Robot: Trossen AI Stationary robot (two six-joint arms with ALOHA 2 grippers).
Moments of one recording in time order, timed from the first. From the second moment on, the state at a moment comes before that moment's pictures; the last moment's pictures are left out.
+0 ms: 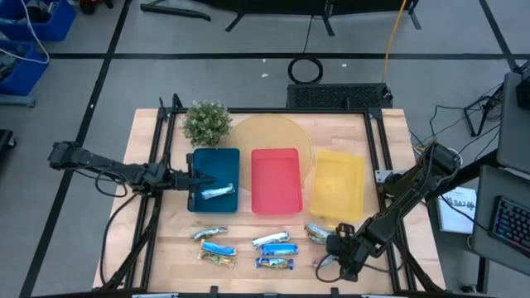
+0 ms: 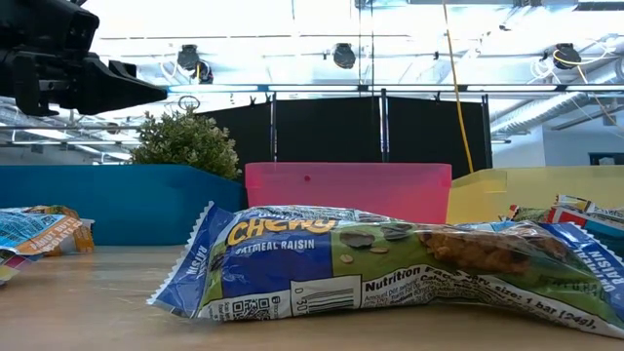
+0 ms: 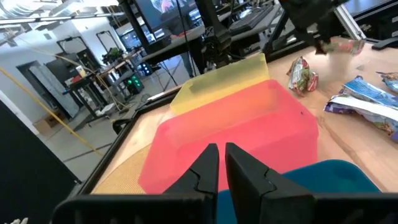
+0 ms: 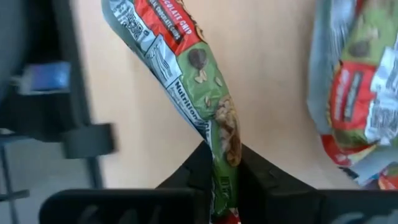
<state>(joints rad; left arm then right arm) -0.21 0.50 0.04 0.39 -0.26 0.38 0.85 1.56 0.86 -0.44 0.03 1.03</state>
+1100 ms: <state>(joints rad) -0.21 0.50 0.04 0.39 -0.27 0.36 0.25 1.22 0.70 -0.96 0.30 0.69</state>
